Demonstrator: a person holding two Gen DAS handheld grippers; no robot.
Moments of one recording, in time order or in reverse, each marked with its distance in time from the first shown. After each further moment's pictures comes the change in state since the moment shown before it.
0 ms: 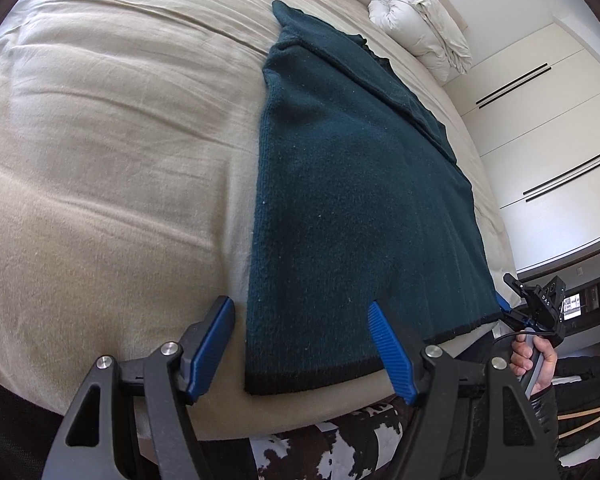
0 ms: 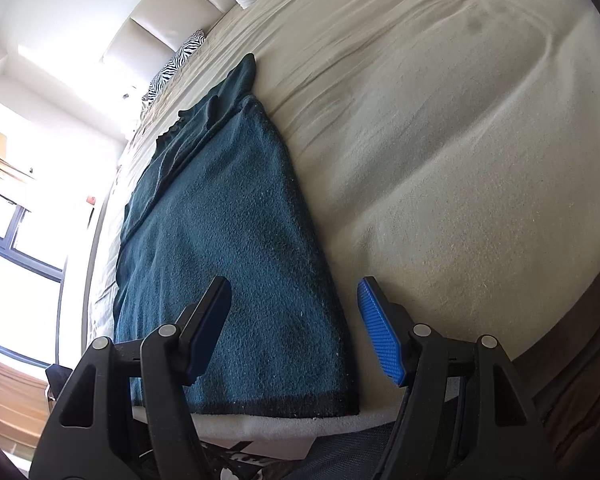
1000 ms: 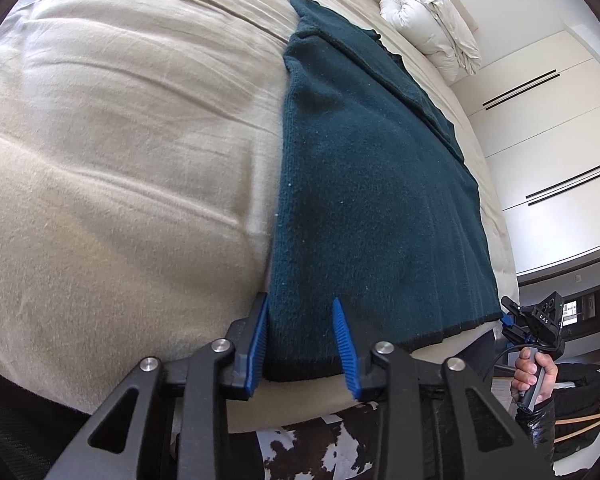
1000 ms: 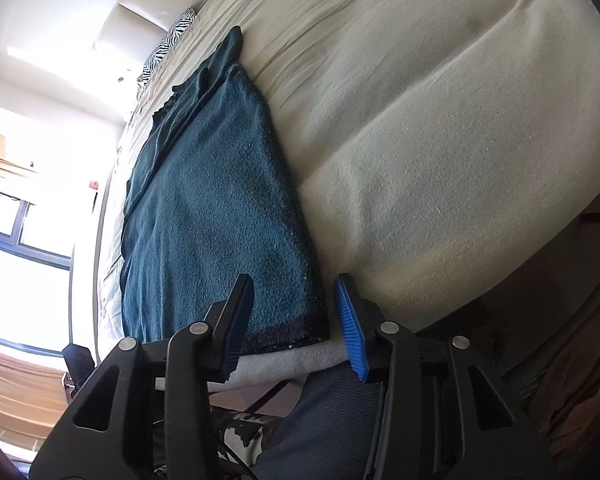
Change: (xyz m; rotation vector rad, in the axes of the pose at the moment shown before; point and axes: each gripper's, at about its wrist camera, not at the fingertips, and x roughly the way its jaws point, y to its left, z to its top) left arm -0.001 0.015 -0.005 -0.050 0.023 0.000; right arm -0.021 -0.026 -0.018 0.040 0.125 0.014
